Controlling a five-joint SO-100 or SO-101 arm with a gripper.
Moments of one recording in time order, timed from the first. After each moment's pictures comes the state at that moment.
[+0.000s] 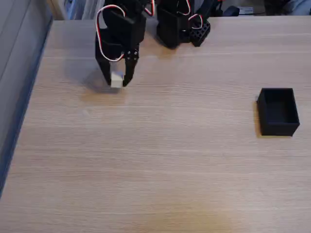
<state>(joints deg) 38.4 120.2 127.7 56.2 -129.6</state>
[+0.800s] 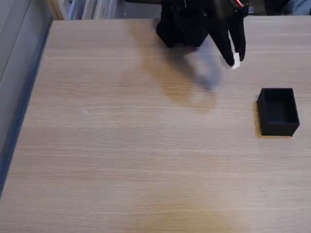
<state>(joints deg) -23.8 160.4 137.5 61.7 -116.5</state>
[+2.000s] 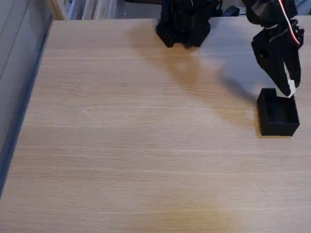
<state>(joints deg) -37.2 116.8 122.3 37.4 -98.8</state>
